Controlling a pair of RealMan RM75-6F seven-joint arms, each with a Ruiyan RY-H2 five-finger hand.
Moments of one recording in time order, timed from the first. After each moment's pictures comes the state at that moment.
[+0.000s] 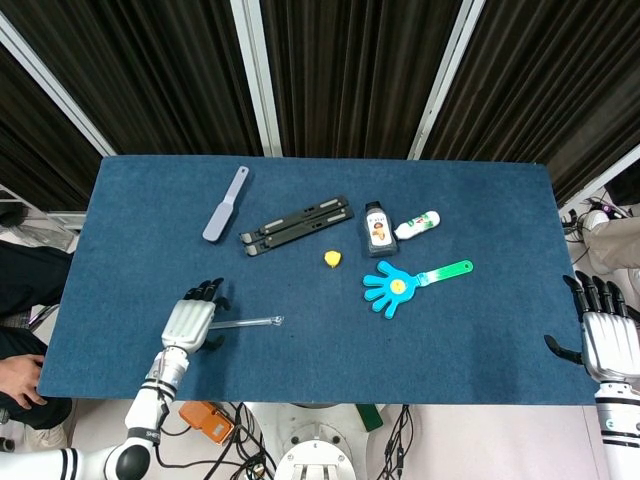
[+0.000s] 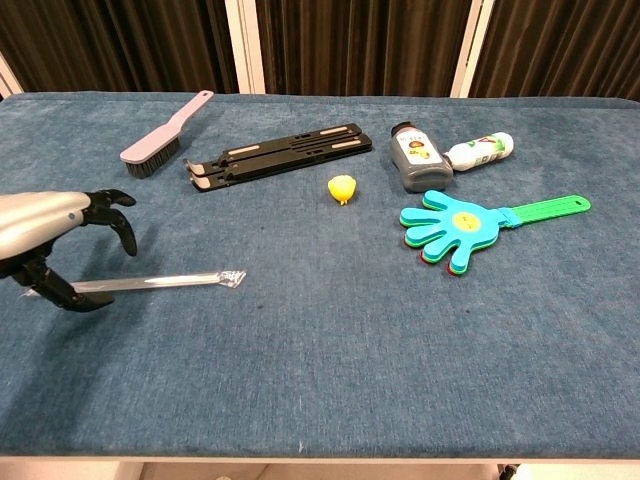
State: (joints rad) left arm -0.43 -1.56 -0.10 -1.76 1.00 1.16 0.65; right arm 0.08 -1.12 0.10 -1.68 -1.36 1.42 -0.13
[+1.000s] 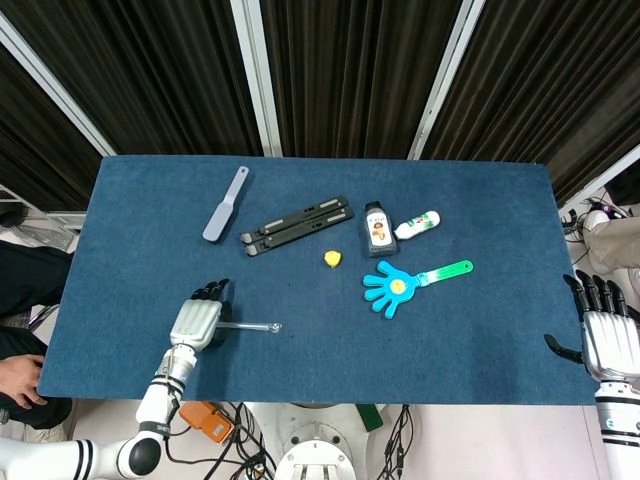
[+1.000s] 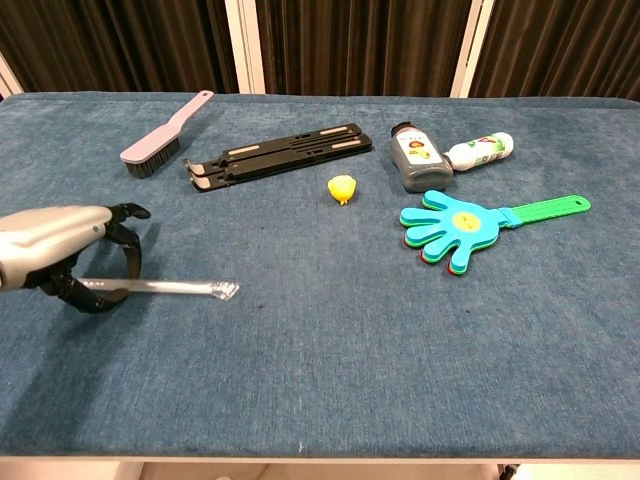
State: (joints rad) left arm -0.48 -1.61 -0.08 -1.70 0.96 1.16 0.63; right arm 0.08 -1.12 0.10 -1.67 -1.36 1.42 -0.12
